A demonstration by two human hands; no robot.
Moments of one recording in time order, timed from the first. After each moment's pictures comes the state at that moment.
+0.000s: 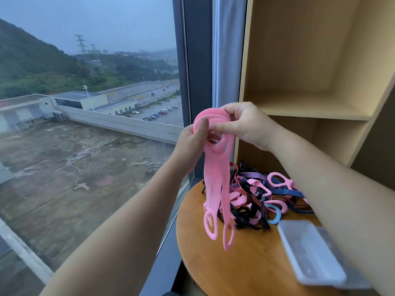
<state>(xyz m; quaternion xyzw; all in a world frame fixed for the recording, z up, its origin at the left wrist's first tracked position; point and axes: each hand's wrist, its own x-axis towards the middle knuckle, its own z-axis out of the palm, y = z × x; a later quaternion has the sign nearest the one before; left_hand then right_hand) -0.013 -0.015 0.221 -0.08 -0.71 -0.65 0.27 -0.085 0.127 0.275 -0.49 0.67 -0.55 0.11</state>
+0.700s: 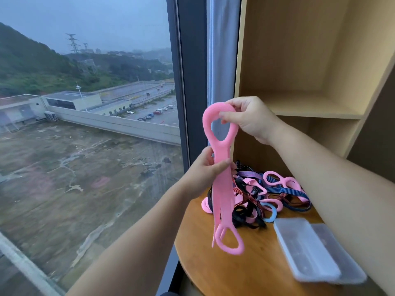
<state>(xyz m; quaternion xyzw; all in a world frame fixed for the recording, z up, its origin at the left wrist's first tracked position) -0.018 0.004 0.162 -0.03 -0.73 -0.68 0.10 -0.109 0.130 0.276 -0.43 0.72 -0.54 0.00</state>
